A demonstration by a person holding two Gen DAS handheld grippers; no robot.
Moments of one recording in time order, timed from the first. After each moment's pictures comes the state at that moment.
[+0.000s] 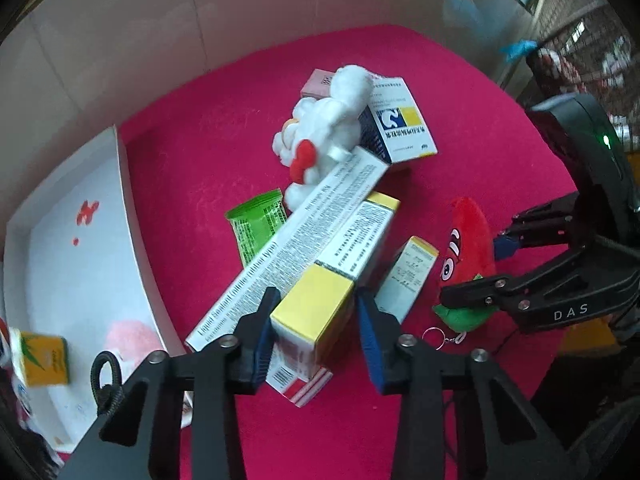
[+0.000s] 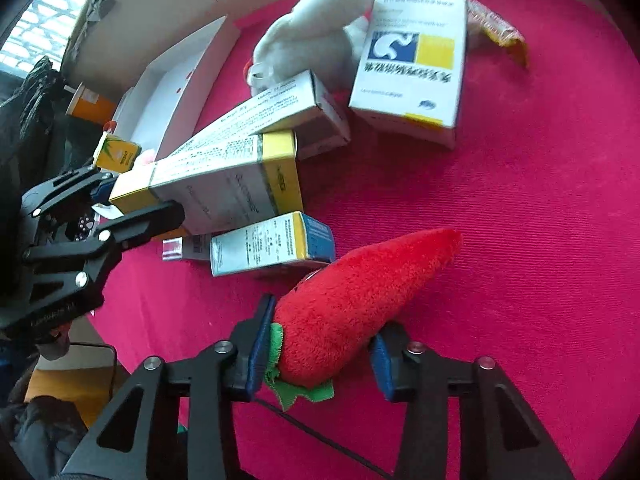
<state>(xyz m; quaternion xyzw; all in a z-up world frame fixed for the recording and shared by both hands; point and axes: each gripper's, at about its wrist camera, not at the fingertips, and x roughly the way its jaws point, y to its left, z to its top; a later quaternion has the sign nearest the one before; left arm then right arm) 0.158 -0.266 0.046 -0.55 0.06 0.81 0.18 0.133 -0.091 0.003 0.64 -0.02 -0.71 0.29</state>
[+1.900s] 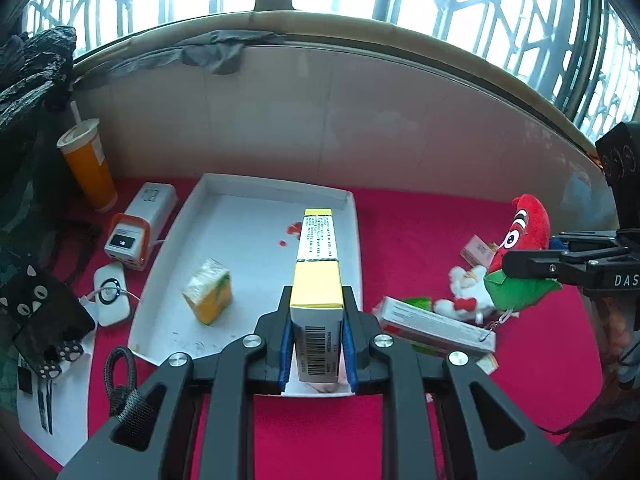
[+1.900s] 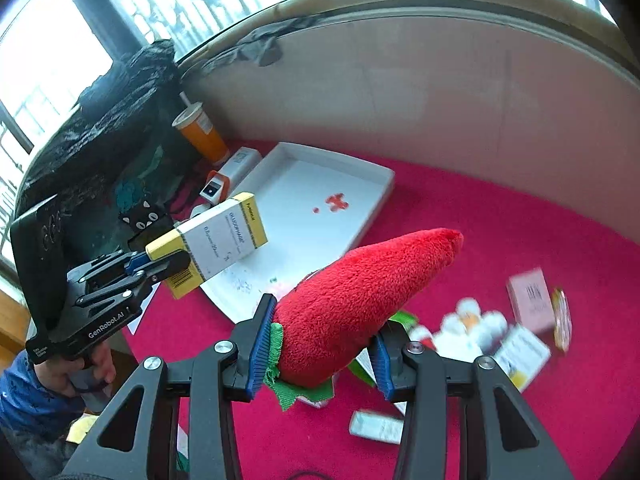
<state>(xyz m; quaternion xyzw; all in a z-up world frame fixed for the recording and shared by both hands) 0.219 -0.416 0.152 -0.40 -0.10 0.91 -0.08 0.096 -0.230 0.161 0.49 0.07 -0.76 0.44</state>
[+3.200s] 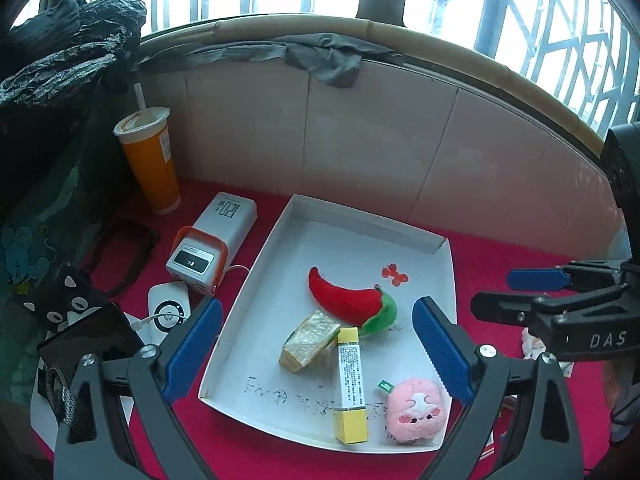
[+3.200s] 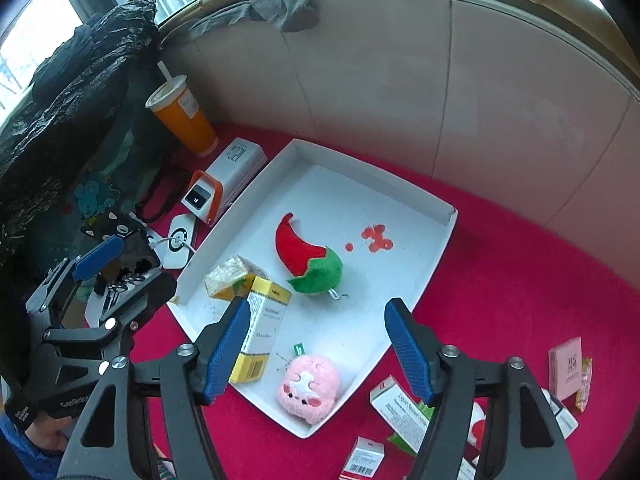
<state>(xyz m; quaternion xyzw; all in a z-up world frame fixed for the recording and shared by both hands) 0.199 -0.509 0.147 -0.38 -0.13 0.90 -0.18 0.073 -0.378 0.147 0.52 0.13 -0.75 0.40</state>
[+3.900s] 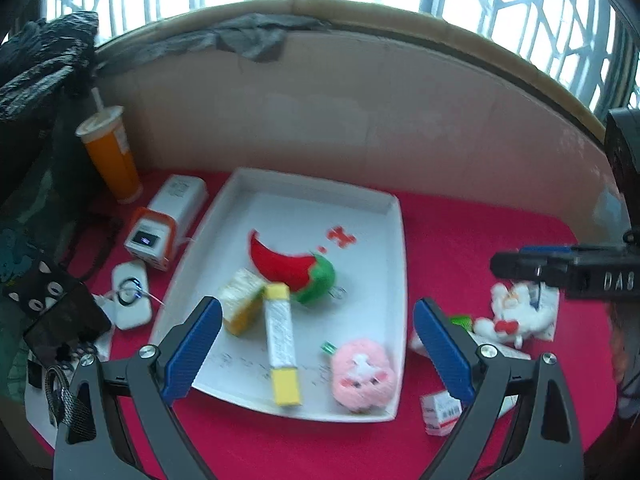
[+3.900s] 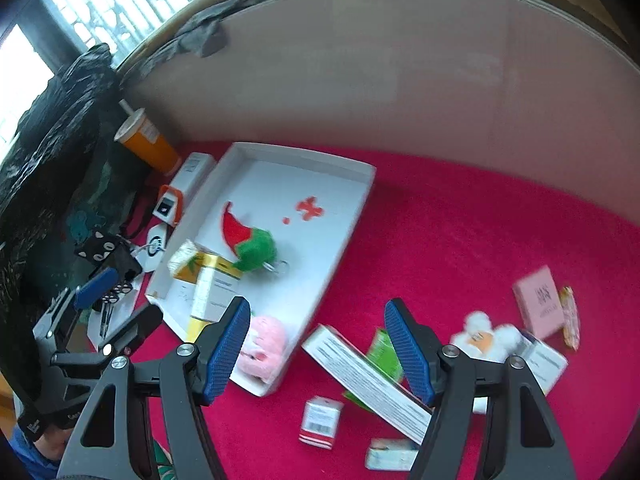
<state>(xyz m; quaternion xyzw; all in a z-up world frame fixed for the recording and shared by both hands) 0.197 -0.435 0.133 -0.42 -0.10 0.89 -0.13 0.062 -0.271 0.138 0.53 0.06 -0.77 0.35</state>
